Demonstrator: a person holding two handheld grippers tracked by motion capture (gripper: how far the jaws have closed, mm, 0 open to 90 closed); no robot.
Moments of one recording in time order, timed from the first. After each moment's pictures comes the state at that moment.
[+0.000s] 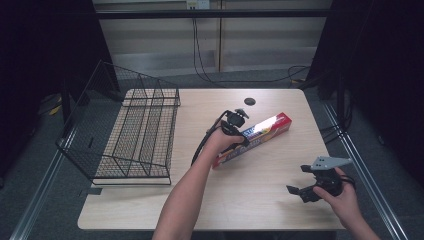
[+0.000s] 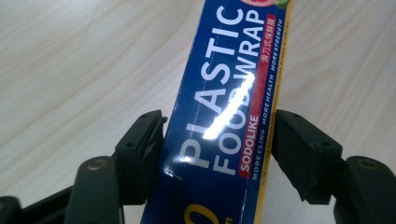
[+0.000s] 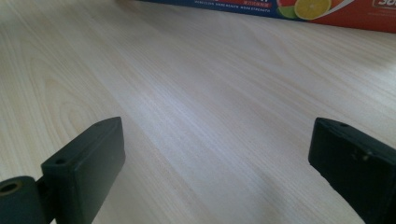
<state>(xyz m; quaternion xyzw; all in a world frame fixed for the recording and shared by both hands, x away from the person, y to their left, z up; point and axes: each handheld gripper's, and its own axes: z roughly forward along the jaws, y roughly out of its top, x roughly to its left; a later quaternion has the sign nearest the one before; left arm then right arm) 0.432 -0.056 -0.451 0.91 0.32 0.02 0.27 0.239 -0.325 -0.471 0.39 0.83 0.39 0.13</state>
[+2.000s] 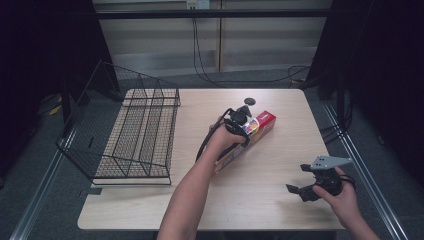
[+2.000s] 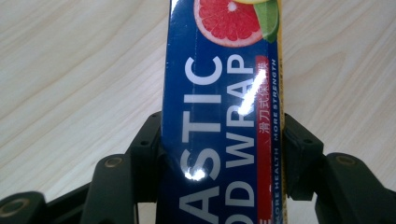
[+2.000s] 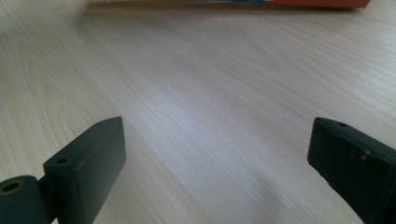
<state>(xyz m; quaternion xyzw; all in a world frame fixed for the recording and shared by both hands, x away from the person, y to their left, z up) 0.443 -0.063 -0.438 0.92 0.34 0.00 0.20 0.240 -0.324 -0.470 0.39 0.82 0.39 0.14</state>
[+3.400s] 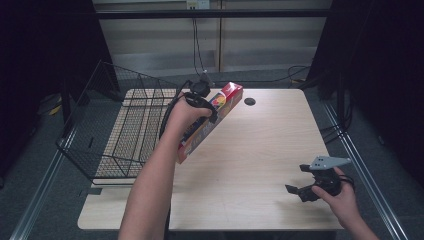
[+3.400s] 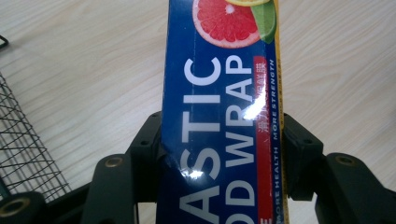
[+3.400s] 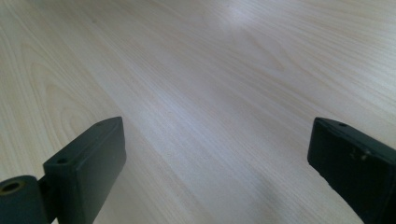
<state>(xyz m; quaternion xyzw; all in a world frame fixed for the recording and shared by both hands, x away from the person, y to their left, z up) 0.452 0.040 -0.329 0.88 0.43 0.03 0.22 0.240 -0.321 -0.470 0.39 0.82 0.39 0.14</state>
